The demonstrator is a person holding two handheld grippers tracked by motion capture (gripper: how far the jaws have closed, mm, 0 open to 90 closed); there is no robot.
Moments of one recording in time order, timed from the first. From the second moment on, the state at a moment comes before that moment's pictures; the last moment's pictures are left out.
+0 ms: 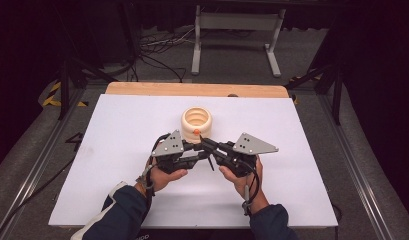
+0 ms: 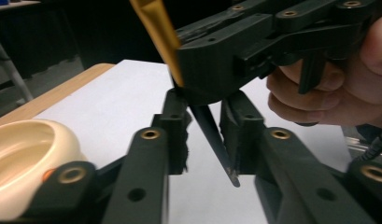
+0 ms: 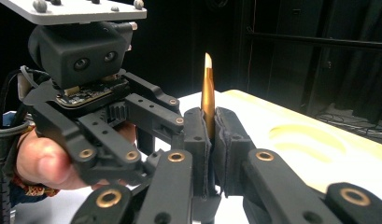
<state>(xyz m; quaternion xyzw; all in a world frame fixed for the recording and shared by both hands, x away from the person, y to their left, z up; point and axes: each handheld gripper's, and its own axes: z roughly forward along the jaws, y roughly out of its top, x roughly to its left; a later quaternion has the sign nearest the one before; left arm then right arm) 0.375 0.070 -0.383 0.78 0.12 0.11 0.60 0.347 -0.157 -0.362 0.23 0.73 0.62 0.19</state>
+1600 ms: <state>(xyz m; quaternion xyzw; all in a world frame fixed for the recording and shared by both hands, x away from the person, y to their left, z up) 0.392 0.085 -0.360 0.78 0.13 0.15 0.60 0.323 -0.203 -0.371 0.26 0.76 0.52 0.29</state>
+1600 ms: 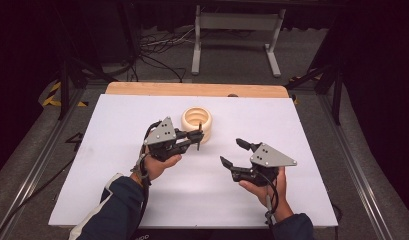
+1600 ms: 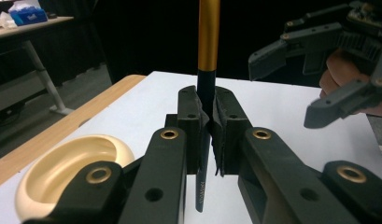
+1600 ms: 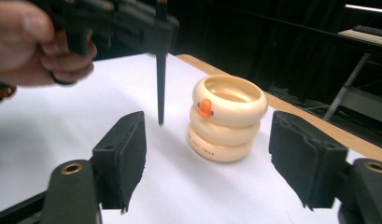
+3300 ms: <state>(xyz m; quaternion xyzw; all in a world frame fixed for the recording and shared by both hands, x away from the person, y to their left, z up) 0.443 0.102 -0.318 0.74 0.17 0.20 0.61 0.260 -0.289 -0.418 0.32 0.72 0.49 0.37</state>
